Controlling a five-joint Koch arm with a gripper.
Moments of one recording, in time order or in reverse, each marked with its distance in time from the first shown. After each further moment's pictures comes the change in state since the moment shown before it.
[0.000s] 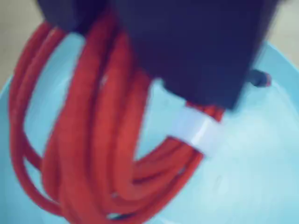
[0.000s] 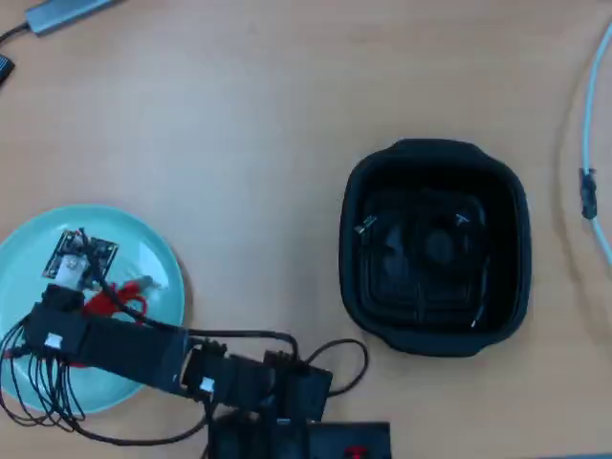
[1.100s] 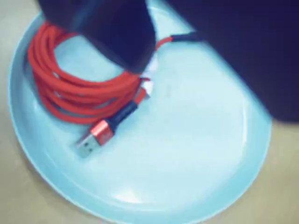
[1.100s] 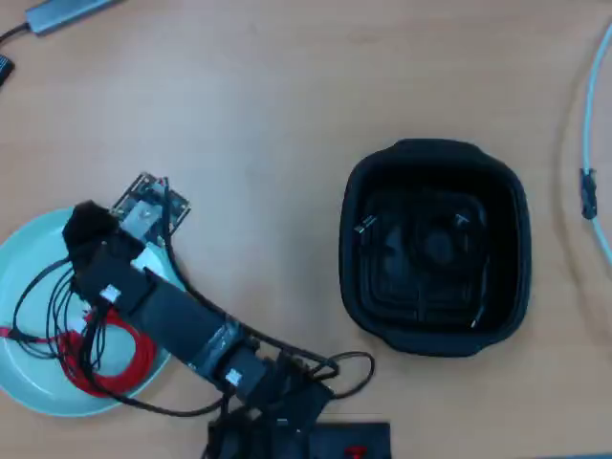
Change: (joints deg) arm 21.4 7.0 -12.3 13.7 0.0
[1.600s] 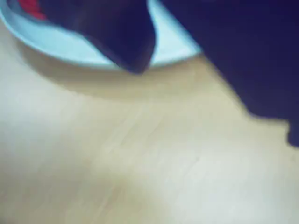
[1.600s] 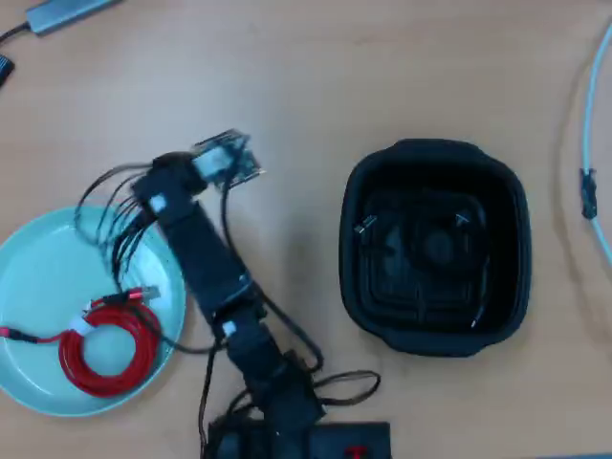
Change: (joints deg) arm 26.8 -14.5 -0.4 0.0 -0.4
